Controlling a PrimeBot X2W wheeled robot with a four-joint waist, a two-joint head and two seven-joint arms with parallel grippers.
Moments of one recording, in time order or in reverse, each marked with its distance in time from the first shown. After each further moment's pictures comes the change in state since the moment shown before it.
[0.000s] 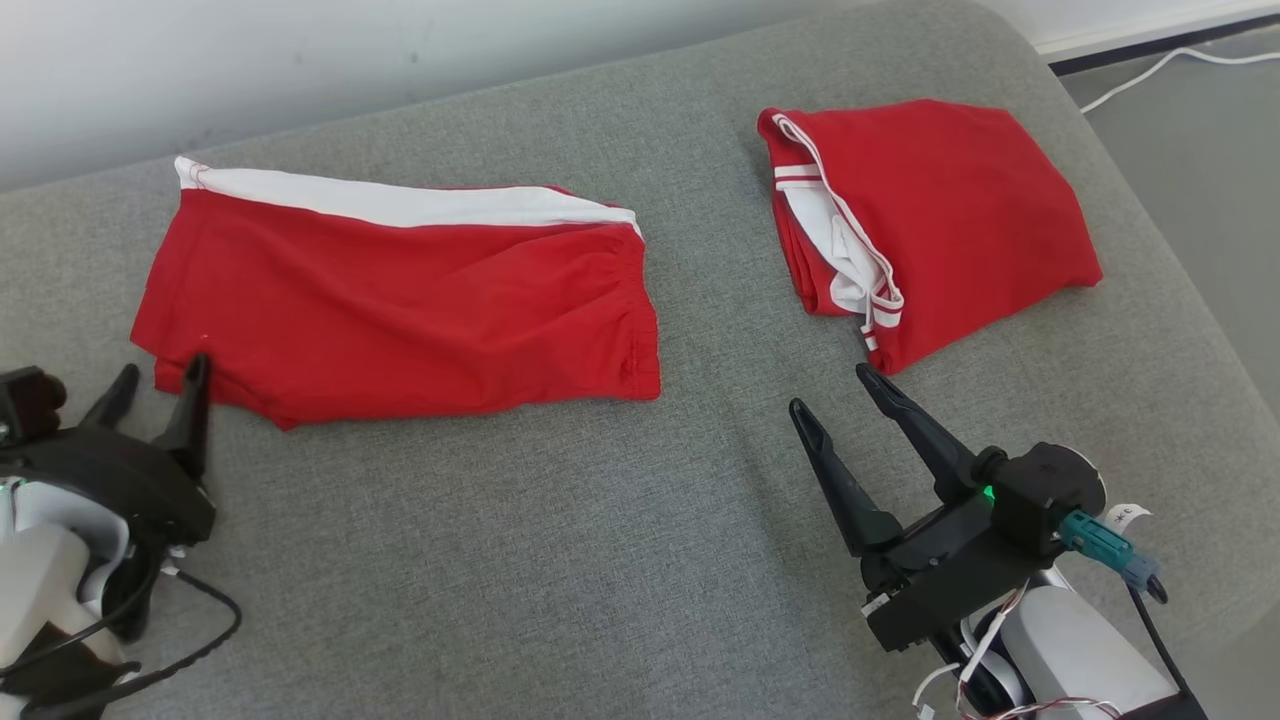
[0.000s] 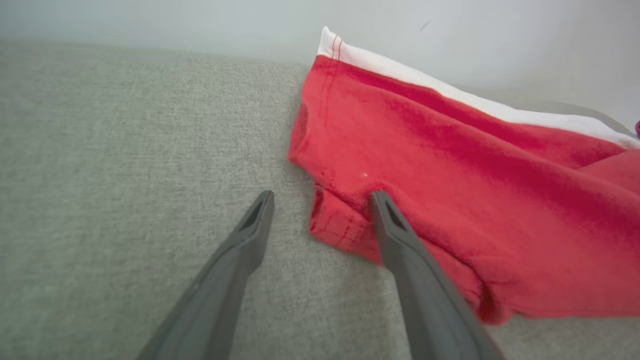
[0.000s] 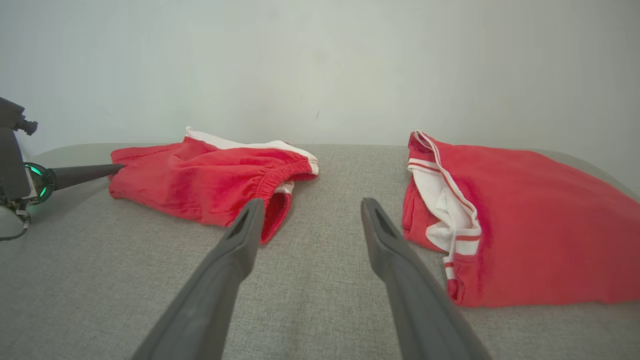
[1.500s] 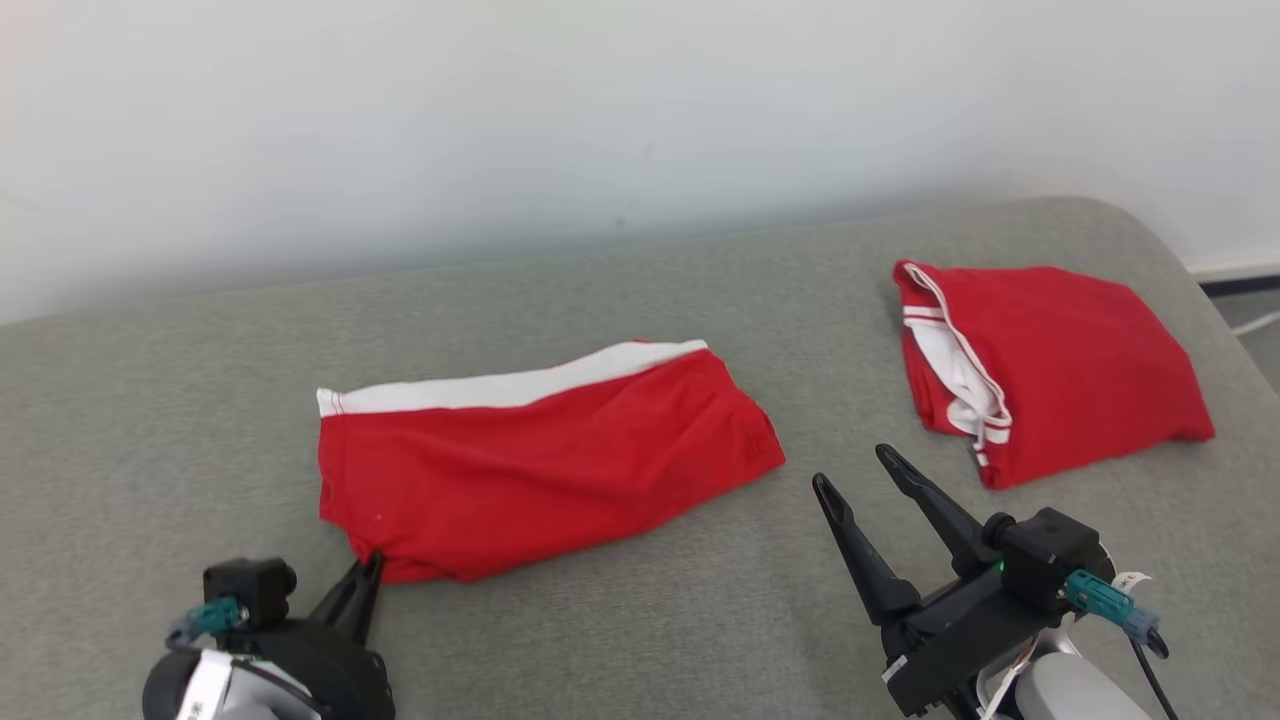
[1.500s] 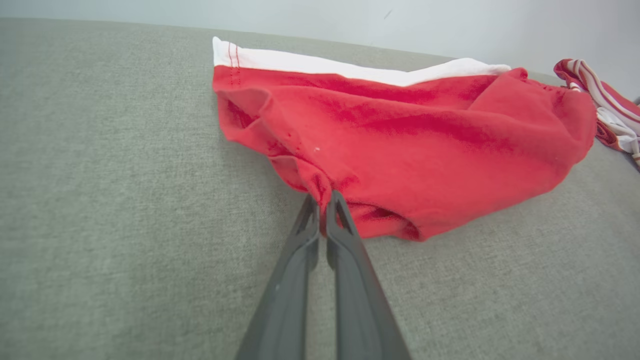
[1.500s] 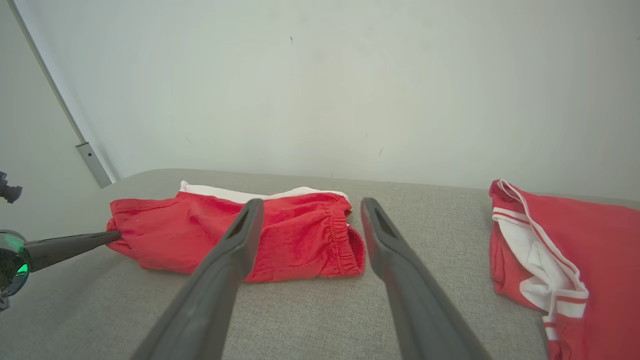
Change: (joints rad) left arm 0.295 -0.156 -0.002 -0.134 0.177 0.049 -0.021; right arm 0.092 -0.013 0.000 0.050 0.030 0.000 -0.001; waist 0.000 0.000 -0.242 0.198
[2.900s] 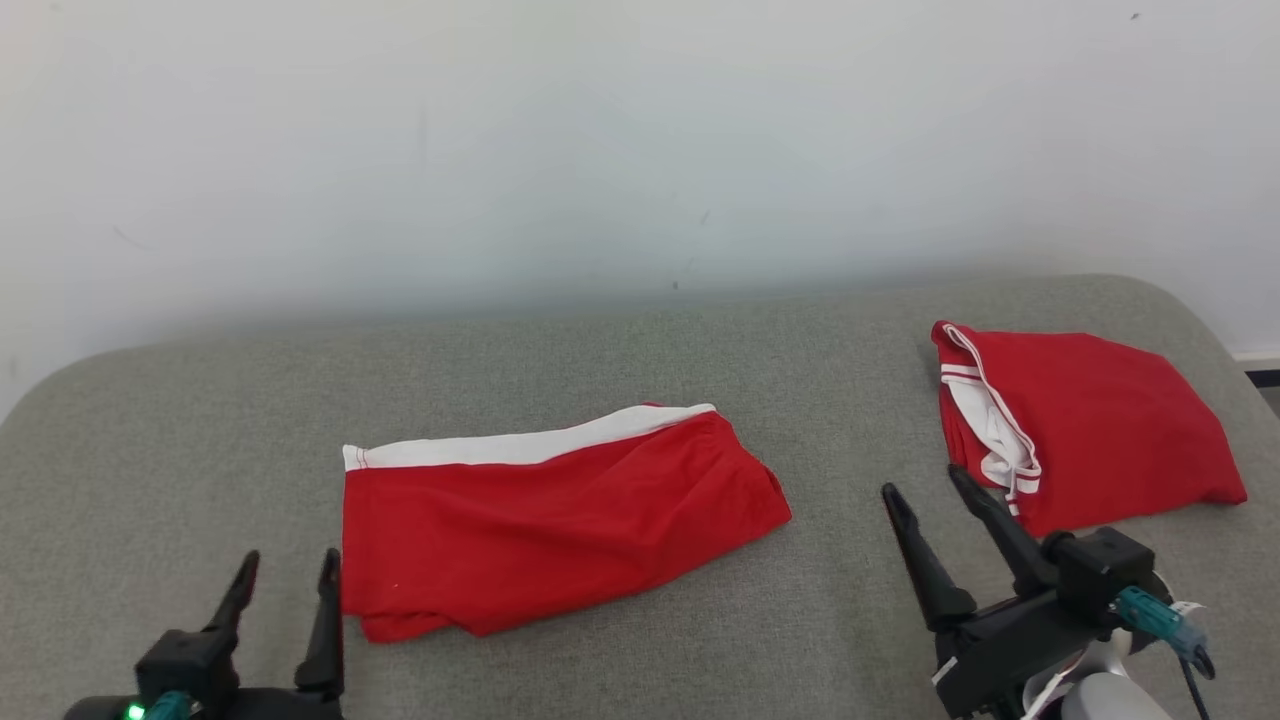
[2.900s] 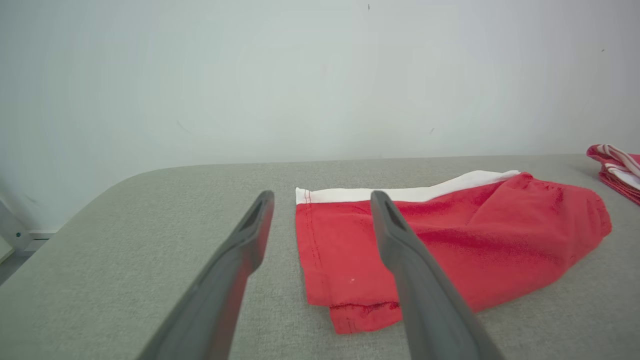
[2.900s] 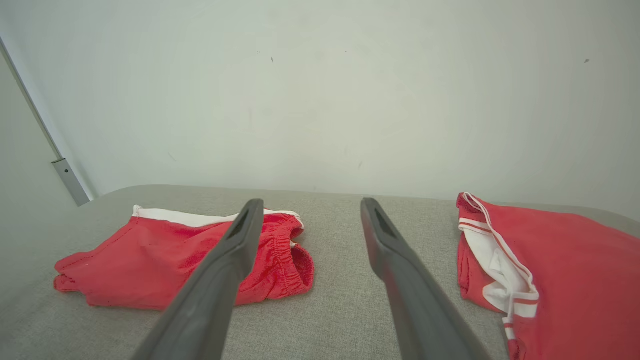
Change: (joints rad) left arm 0.368 -0.028 0.447 -0.506 0.475 0.189 -0.001; right arm 0.060 0.021 -0.138 0.059 -0.037 0.000 0.000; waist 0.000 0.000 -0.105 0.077
